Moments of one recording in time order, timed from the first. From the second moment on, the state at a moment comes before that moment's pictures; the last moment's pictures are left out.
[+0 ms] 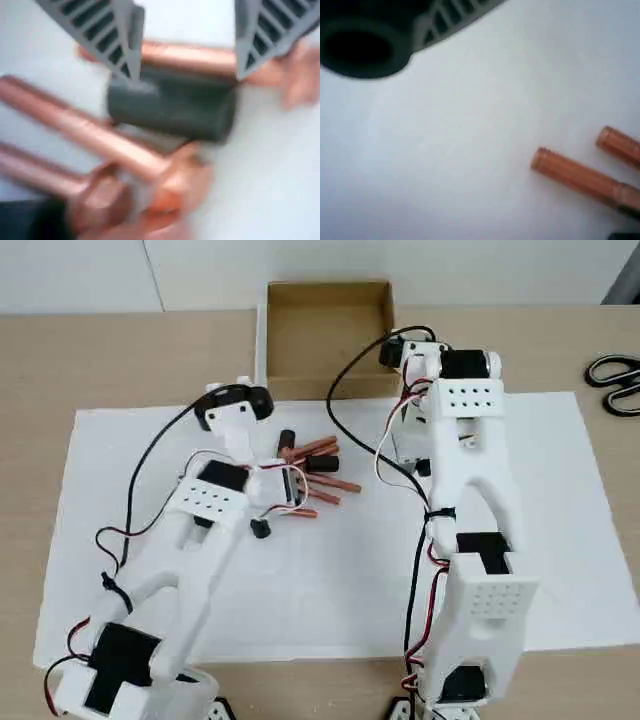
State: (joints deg) left arm 14.1 -5.0 31.4 58.1 34.2; right arm -5.4 27.3 -30.2 98.1 6.2
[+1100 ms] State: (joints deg) left arm 11.9 -4.3 30.5 63.4 52.5; right arm -5.5 27.3 -30.2 98.1 6.2
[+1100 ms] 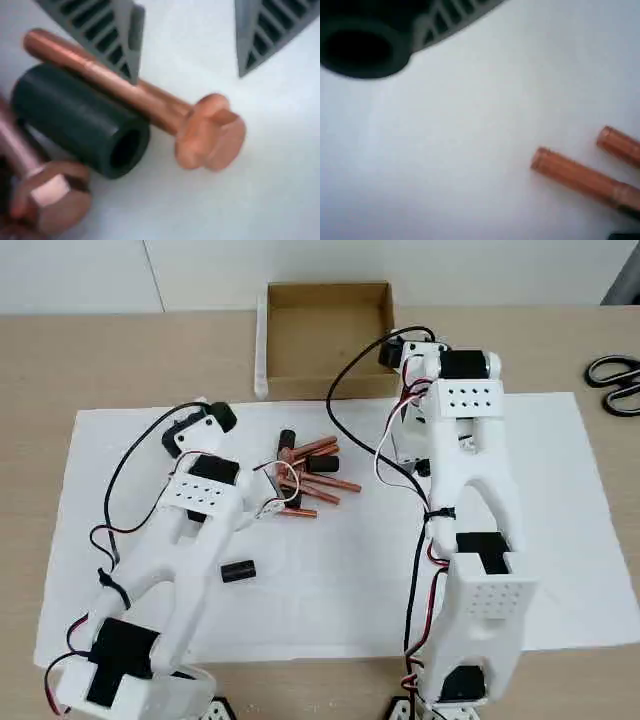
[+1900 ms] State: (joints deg) left arm 12.0 -5.1 37.2 51.4 66.5; right arm -5.5 27.3 -30.2 98.1 6.2
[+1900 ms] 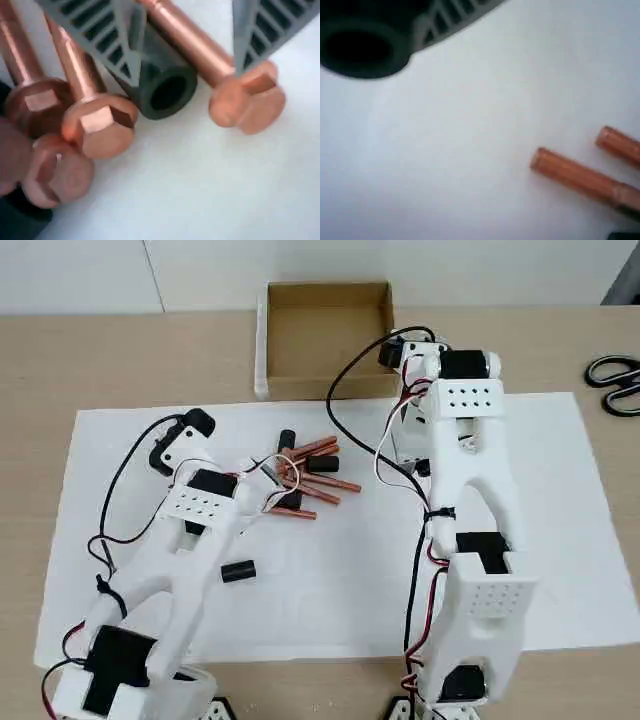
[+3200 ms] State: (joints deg) left arm 10.2 -4.3 35.7 59.2 66.0; right arm -5.5 27.3 -30.2 98.1 6.2
